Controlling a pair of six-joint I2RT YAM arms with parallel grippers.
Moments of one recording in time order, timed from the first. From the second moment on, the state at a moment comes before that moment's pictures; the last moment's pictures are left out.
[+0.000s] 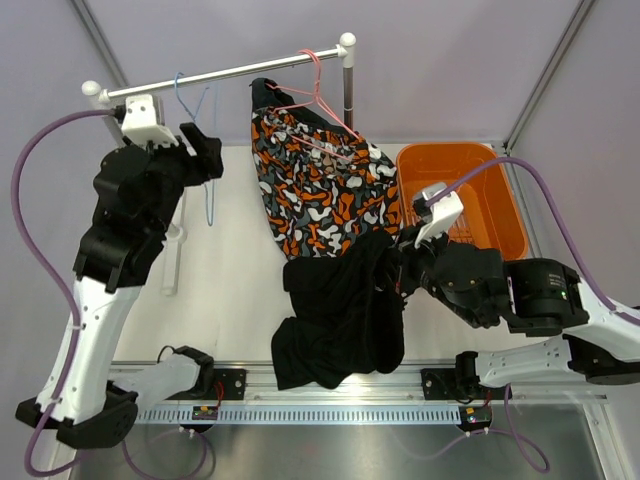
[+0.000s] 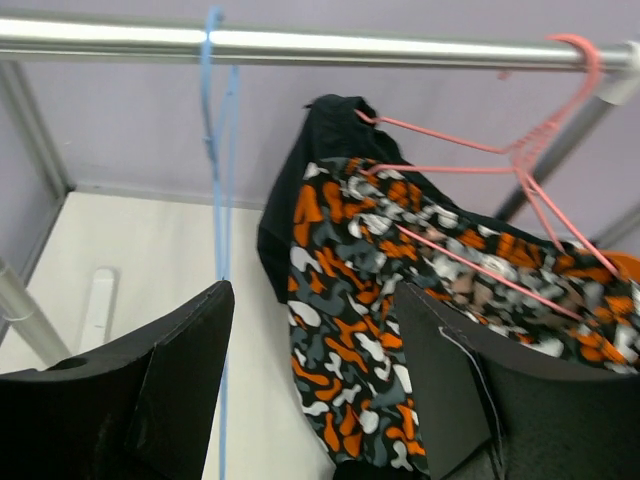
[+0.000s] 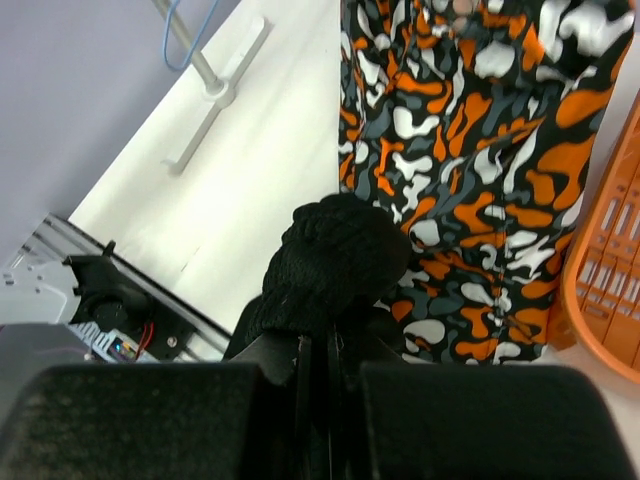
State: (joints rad) left arm -0.34 1.07 1.60 -0.58 -0.27 -0.25; right arm 1.46 1.04 1.59 -0.98 0.76 0.56
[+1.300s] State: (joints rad) left arm -0.60 0.69 1.01 -0.58 -0.08 -0.20; right arm 0.48 1.64 2.67 -0.18 1.08 -0.37
